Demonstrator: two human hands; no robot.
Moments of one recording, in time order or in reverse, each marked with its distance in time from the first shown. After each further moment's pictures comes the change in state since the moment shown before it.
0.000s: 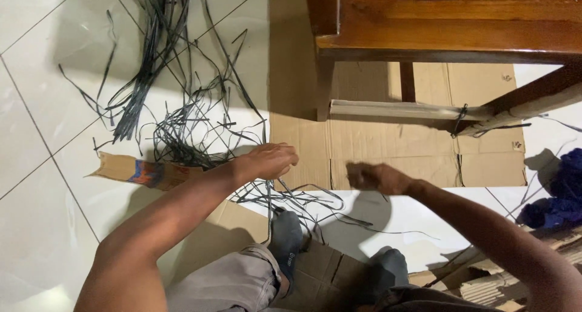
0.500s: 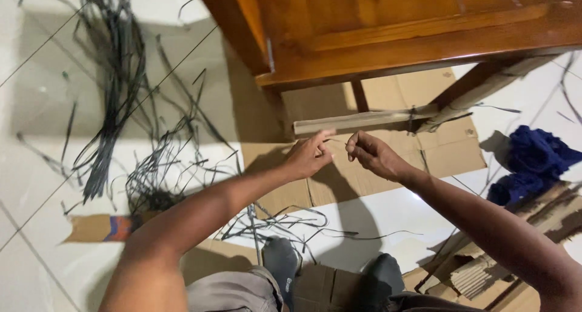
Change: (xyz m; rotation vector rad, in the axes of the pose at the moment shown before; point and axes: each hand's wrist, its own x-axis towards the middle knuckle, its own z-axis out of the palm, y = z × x) left_hand 0.134 0.068 -0.052 -0.861 0.471 0.027; right_hand -0.038 -0.039 -0.100 0.857 0.485 0.048
